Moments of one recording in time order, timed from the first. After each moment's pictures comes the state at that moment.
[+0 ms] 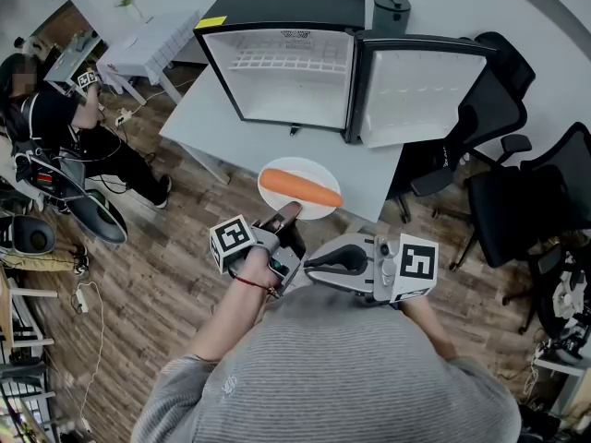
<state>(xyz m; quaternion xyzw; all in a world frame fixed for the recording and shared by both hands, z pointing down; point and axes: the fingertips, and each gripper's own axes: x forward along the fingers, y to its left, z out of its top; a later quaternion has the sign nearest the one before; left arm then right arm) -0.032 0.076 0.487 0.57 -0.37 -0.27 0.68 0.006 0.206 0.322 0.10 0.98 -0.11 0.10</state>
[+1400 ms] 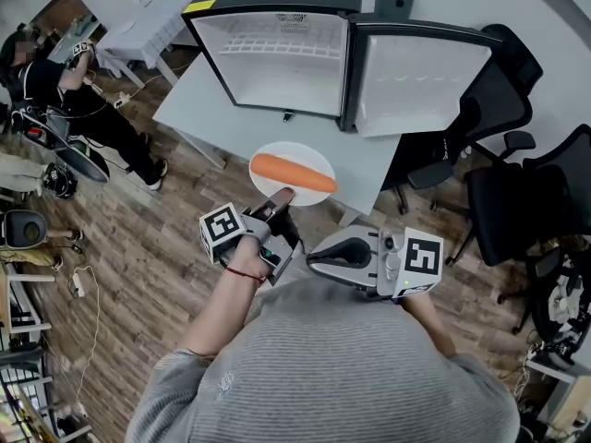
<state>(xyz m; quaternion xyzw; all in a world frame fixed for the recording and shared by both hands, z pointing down) -0.013 0.064 0.485 0.55 -0.37 -0.30 0.68 0.041 0.192 0.332 0.11 0.98 -0.13 0.11</state>
